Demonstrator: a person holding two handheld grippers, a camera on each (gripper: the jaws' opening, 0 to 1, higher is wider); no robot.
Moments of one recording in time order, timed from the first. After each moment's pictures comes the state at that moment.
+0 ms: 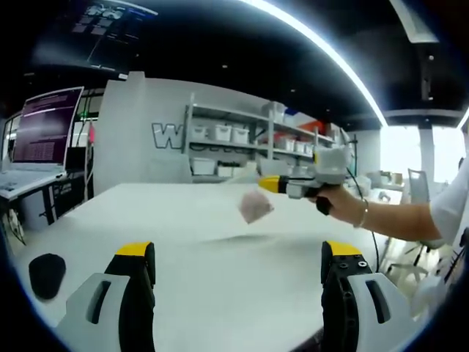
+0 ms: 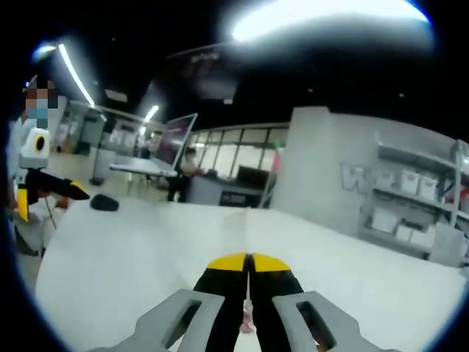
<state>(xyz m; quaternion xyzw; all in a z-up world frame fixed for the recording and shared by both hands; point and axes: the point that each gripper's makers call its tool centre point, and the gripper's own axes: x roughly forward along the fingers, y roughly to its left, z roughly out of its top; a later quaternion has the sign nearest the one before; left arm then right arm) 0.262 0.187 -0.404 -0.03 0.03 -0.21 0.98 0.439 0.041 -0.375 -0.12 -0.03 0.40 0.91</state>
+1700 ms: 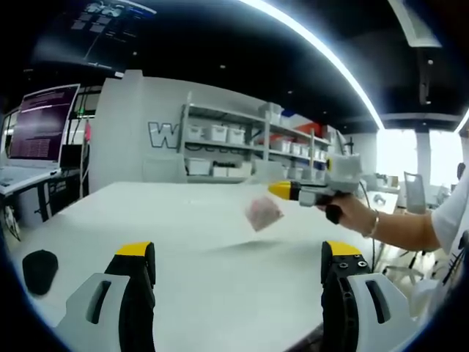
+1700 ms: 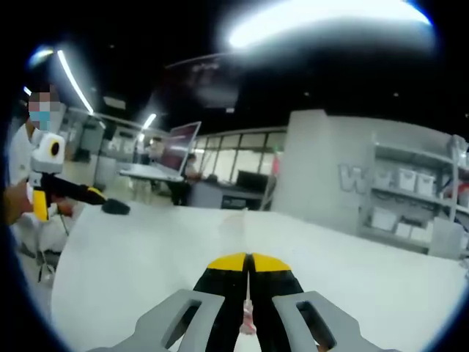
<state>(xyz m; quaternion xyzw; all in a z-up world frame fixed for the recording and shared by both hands) 0.260 0.174 -0.403 -0.04 0.03 -0.22 0.97 0.401 0.022 -0.379 -0.11 -0.04 0.40 0.91</state>
